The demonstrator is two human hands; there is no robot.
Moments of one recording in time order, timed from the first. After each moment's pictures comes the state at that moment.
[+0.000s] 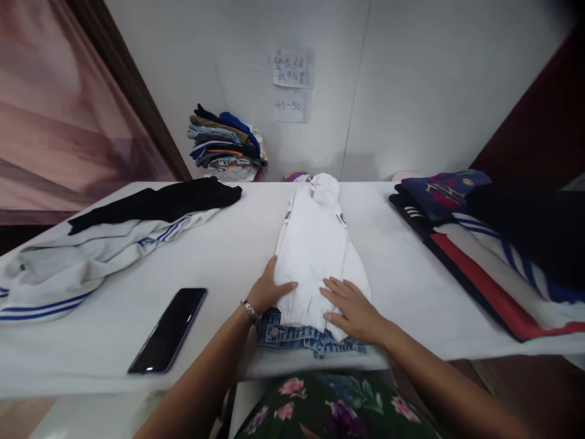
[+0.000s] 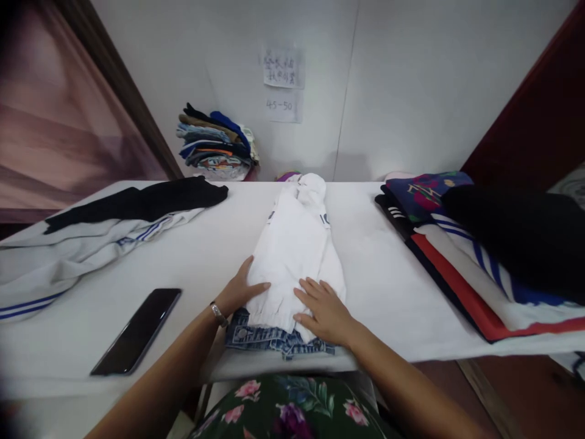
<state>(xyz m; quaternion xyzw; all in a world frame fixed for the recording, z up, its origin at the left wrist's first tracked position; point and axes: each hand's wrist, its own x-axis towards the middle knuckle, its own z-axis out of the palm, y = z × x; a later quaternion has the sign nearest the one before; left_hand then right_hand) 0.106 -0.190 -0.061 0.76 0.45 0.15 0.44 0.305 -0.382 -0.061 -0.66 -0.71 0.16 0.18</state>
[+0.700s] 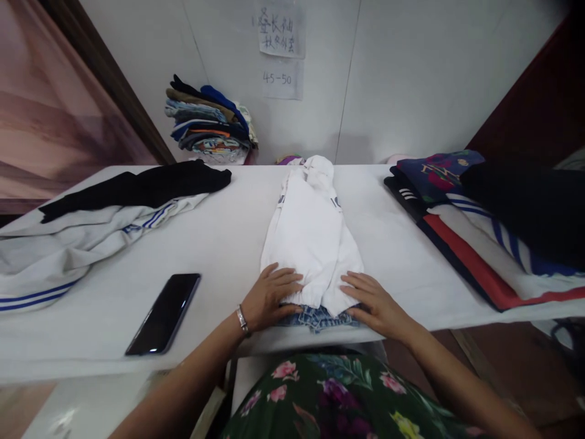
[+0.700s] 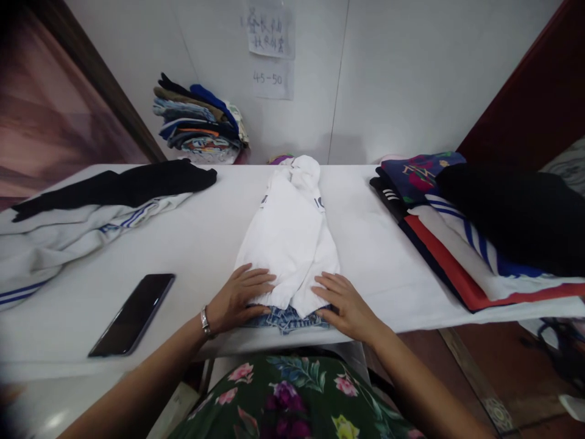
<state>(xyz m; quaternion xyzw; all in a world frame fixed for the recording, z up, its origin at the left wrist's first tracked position) 0.084 -0.229 -0.054 0.98 0.06 0.12 0.17 0.326 -0.443 -0.072 -0.62 -0.72 0.06 0.30</state>
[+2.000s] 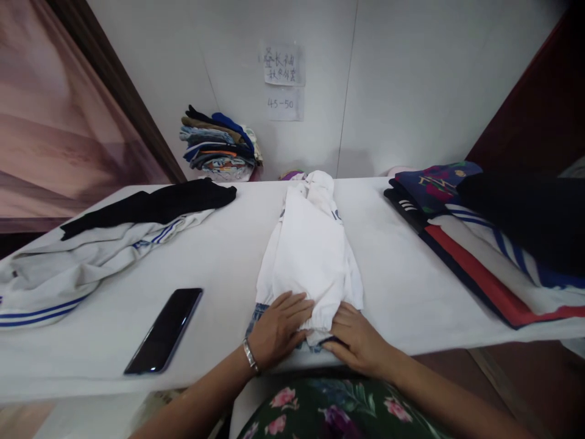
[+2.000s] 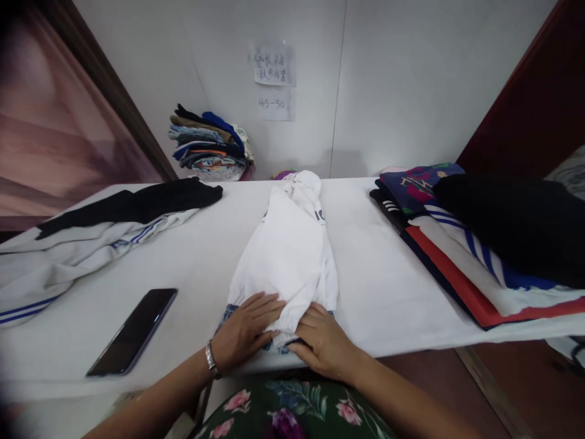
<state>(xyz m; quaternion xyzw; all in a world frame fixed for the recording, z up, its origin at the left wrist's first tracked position) 0.088 -0.268 -0.046 0.98 0.03 0.12 0.13 0.266 -0.420 -0.049 -0.55 -0.76 0.11 0.33</state>
